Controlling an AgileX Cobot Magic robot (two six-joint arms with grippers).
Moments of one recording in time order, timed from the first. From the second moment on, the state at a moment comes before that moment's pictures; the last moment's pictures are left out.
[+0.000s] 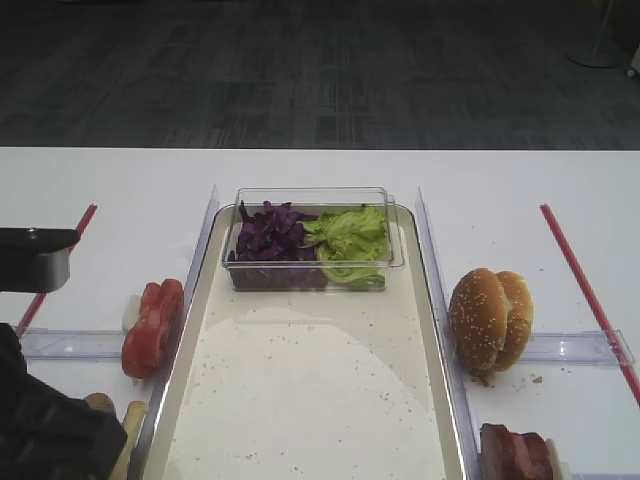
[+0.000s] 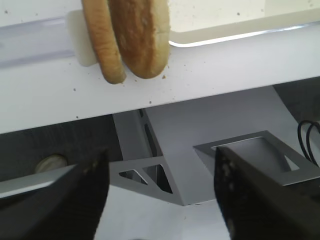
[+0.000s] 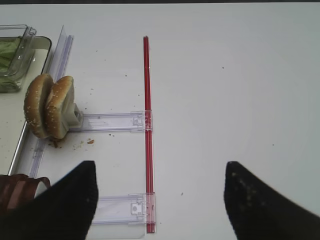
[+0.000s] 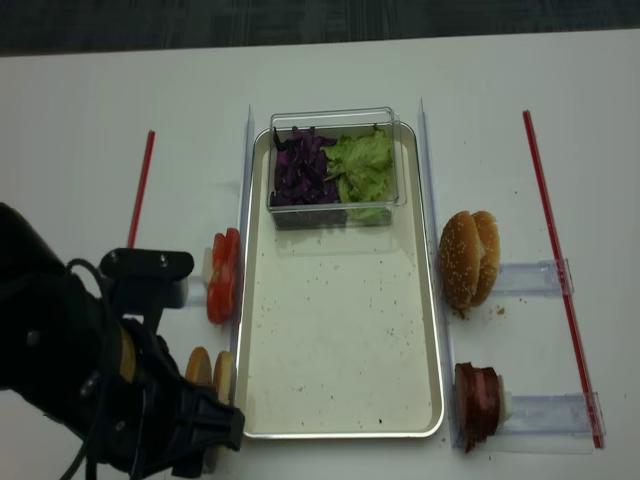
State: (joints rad) left arm -0.72 1.11 -0.78 -0.08 1.23 -0.58; right arm -0.05 -0.02 -0.48 0.02 1.13 -0.01
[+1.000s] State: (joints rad) left arm -0.75 1.44 -0.97 -0.01 1.21 -0.53; right arm -0.05 -0.02 -0.48 0.02 1.13 -0.01
